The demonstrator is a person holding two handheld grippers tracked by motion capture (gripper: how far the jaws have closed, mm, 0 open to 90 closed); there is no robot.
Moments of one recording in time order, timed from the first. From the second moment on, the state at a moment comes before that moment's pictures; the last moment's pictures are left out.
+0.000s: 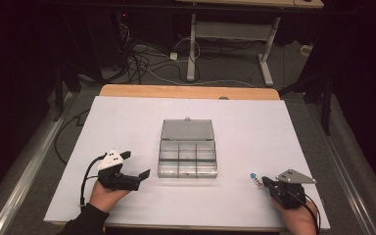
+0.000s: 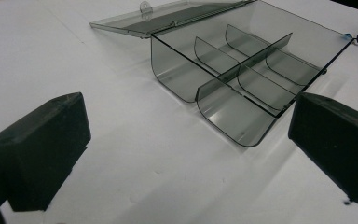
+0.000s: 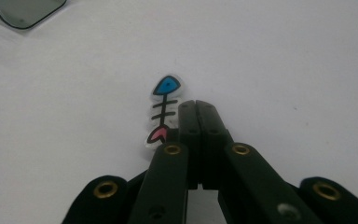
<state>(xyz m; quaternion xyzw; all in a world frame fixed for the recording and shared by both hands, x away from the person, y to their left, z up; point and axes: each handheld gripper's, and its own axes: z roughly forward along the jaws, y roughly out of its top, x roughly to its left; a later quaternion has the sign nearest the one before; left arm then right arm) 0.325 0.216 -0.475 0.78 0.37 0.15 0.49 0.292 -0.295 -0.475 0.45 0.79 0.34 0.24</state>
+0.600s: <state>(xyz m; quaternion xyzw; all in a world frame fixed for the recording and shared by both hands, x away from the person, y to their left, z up) 0.325 0.216 -0.475 0.77 0.36 0.15 0.50 0.284 -0.282 -0.462 0.45 0.77 0.38 0.25</state>
